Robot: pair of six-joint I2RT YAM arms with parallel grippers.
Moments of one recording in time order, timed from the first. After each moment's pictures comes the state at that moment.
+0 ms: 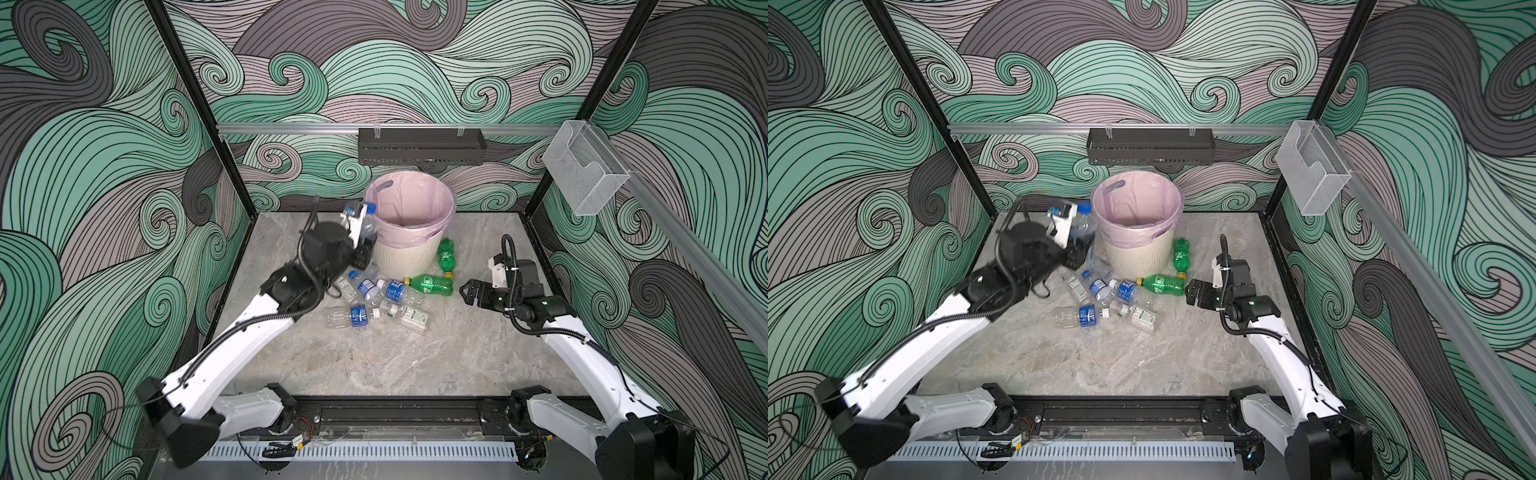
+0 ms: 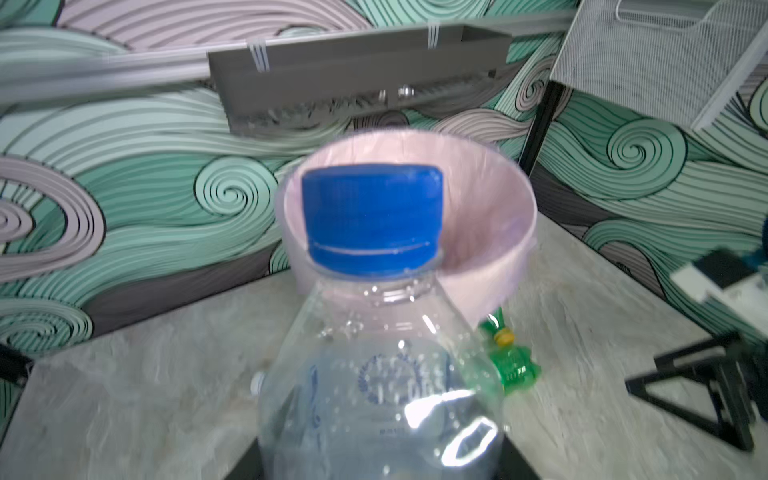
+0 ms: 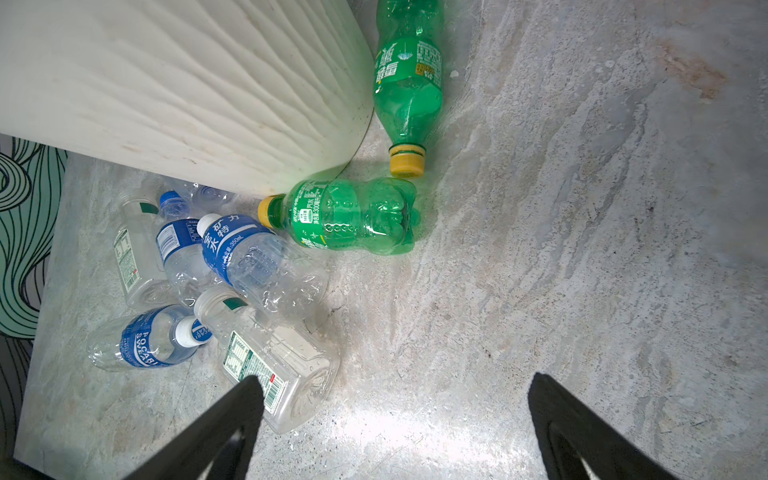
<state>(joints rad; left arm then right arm) -0.64 1.33 1.48 -0.39 -0.18 -0.04 0.19 1.05 0.79 -0.60 -0.20 0.35</state>
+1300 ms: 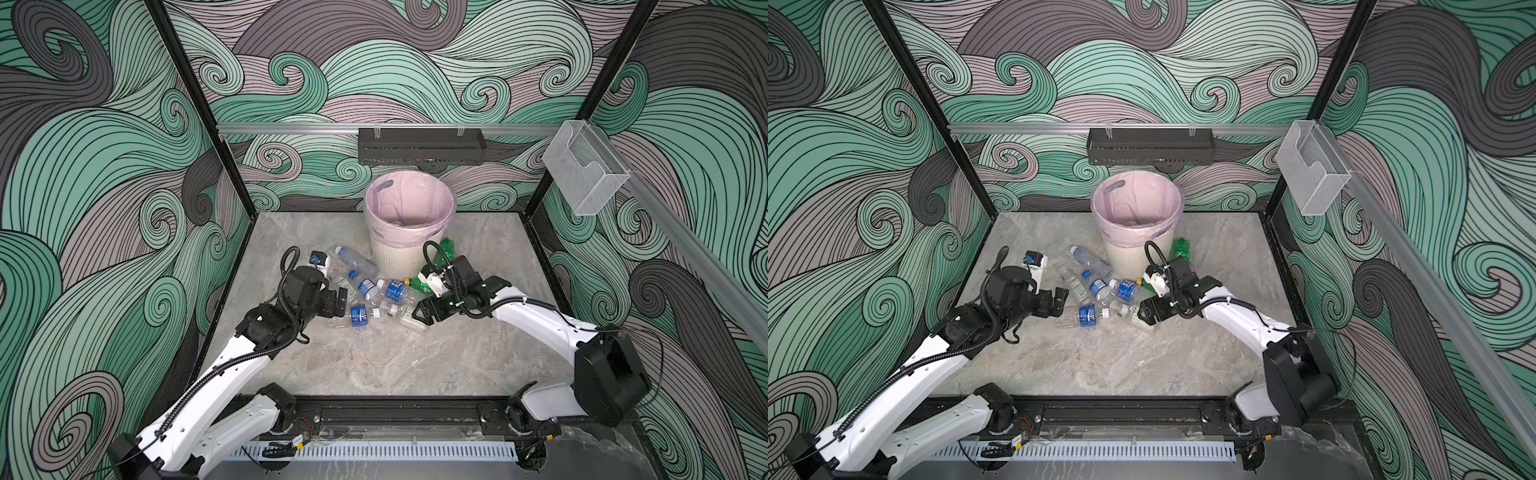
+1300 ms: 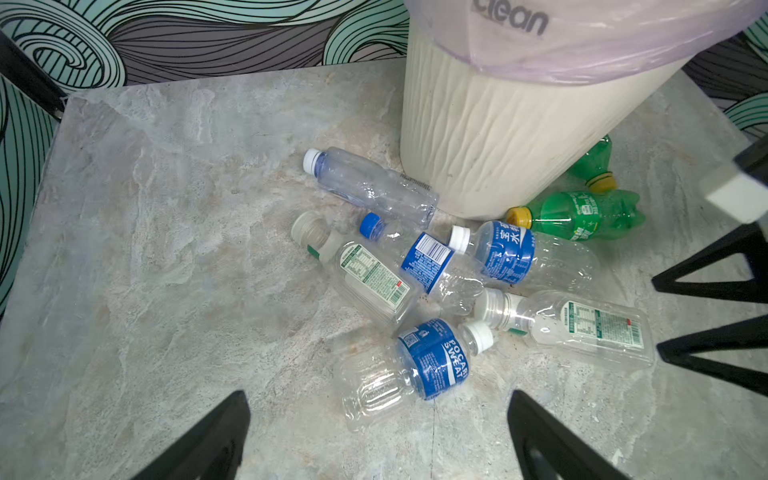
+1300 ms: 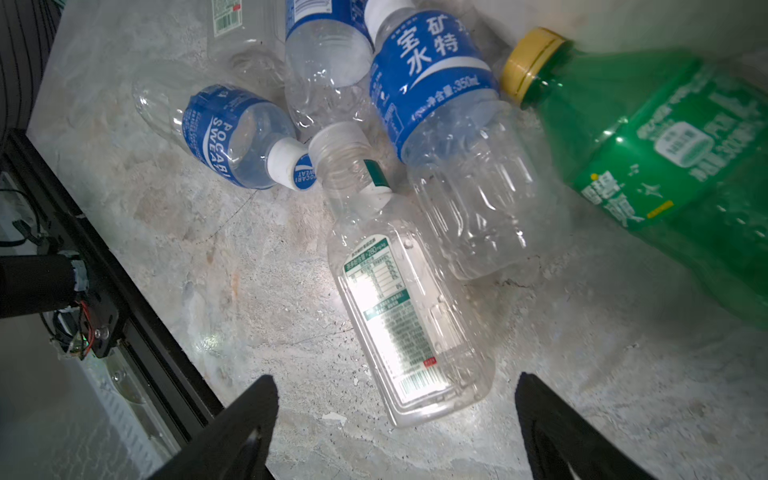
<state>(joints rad) -0.54 0.86 0.89 -0.71 -0.23 -0.27 0.59 1.47 0.96 -0.57 -0.35 0.06</state>
